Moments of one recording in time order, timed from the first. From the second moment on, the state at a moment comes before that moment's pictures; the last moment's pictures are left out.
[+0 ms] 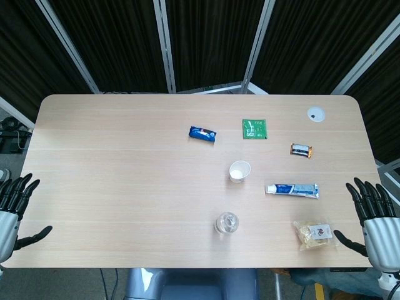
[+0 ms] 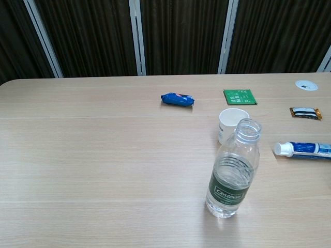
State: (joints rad) left arm -0.02 -1.05 0.01 -1.74 1.70 1.63 0.05; right arm -0.01 -1.00 0.05 -1.80 -1.70 1.66 -0.12
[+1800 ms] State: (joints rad) left arm -0.10 -1.12 -0.04 -1.73 1.56 1.49 0.18; right arm 0.57 -1.38 -0.11 -1.27 -1.87 1.05 0.87
